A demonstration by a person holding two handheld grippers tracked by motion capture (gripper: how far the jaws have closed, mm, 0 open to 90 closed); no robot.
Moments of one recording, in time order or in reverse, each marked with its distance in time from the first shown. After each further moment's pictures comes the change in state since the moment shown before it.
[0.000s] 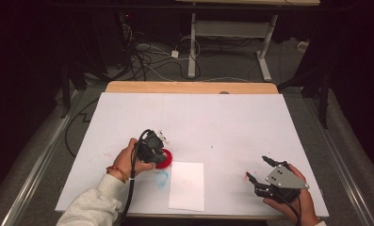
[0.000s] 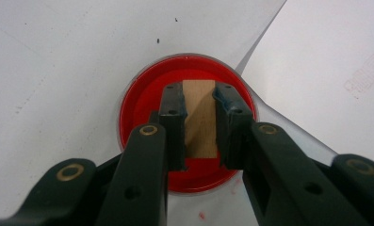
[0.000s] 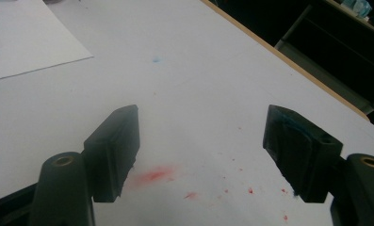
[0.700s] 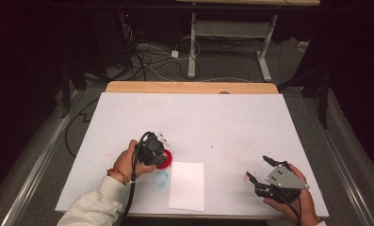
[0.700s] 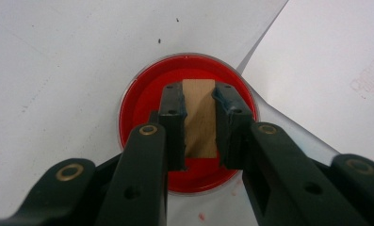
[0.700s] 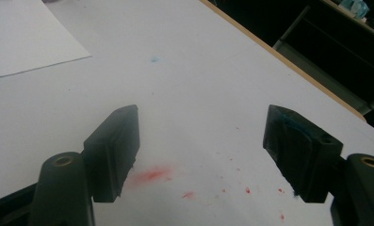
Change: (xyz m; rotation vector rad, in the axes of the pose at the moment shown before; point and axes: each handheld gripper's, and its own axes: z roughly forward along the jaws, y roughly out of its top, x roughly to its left) left arm -0.005 -0.003 0.001 -0.017 0.031 0.003; right arm 0.000 0.001 -0.001 0.003 -0.008 -0.009
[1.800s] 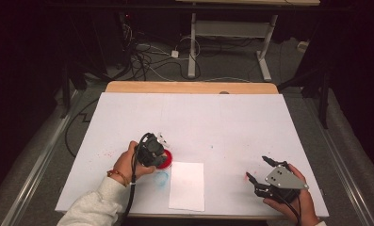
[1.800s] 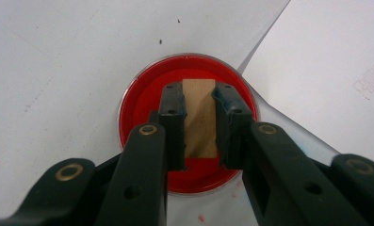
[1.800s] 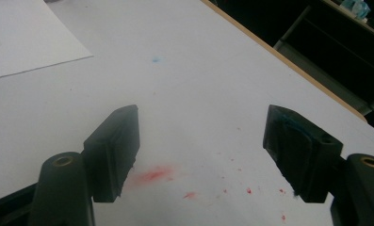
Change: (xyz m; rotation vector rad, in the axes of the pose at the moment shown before) left arm -0.006 -0.002 0.001 -0.015 0.041 0.003; right arm 0.001 0.000 0.000 0.000 0.003 0.000
